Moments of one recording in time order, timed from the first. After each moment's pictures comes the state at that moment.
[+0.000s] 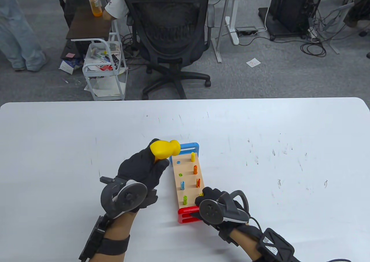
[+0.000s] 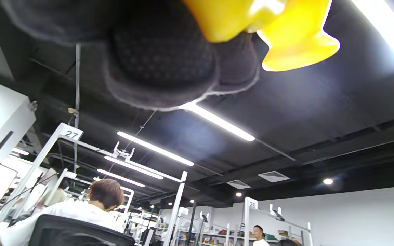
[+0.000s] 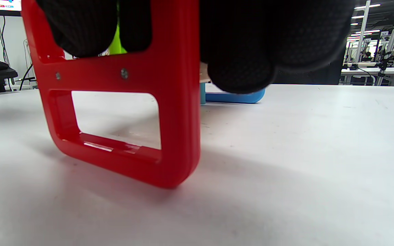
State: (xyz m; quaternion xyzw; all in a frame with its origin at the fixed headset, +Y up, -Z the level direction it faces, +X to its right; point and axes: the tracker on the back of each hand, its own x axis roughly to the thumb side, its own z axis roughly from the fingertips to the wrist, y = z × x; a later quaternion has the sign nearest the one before) left_hand -0.164 -0.586 -0.286 0.37 -0.16 0.18 0.90; right_hand 0.066 -0.718 -0.290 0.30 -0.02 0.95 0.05
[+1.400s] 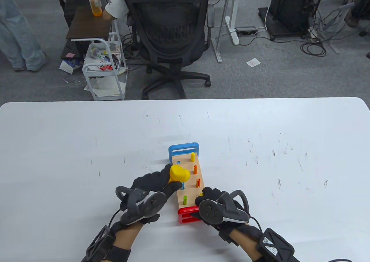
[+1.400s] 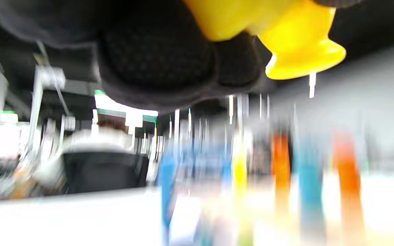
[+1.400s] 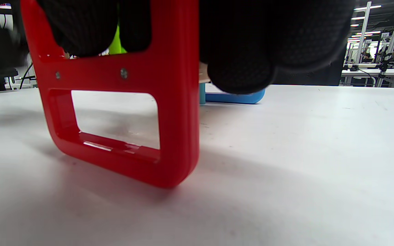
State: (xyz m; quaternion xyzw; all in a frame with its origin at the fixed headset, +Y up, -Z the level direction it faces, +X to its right) left_hand -0.137 -0.707 -0.315 0.09 -0.20 -0.06 0.97; right_hand 0.065 -0.718 -0.290 0.30 -0.02 0.95 0.05
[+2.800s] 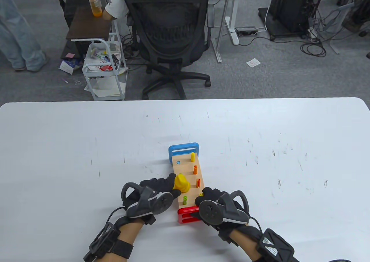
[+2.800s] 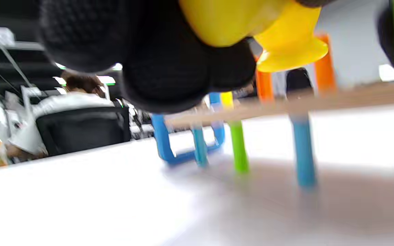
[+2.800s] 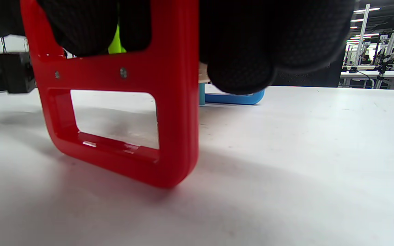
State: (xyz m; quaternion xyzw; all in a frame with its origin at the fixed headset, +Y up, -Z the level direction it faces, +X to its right) left_hand -0.144 -0.703 -0.320 0.16 -0.23 -0.02 0.96; right_hand 0.065 -0.719 -0.290 0.30 -0.02 0.95 0.04
